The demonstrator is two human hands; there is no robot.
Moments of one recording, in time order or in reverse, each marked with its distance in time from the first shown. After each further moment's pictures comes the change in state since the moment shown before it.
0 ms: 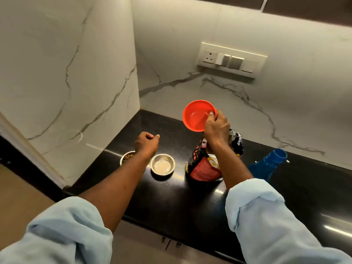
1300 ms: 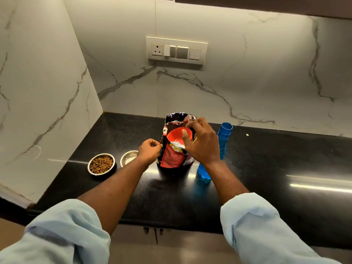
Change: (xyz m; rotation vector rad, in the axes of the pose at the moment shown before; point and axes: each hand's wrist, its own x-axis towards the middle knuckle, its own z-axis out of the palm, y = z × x) left_hand -0.083 0.002 0.089 0.118 -0.405 0.094; right_hand -0.072 0.080 -0.109 -0.241 0.086 -0.562
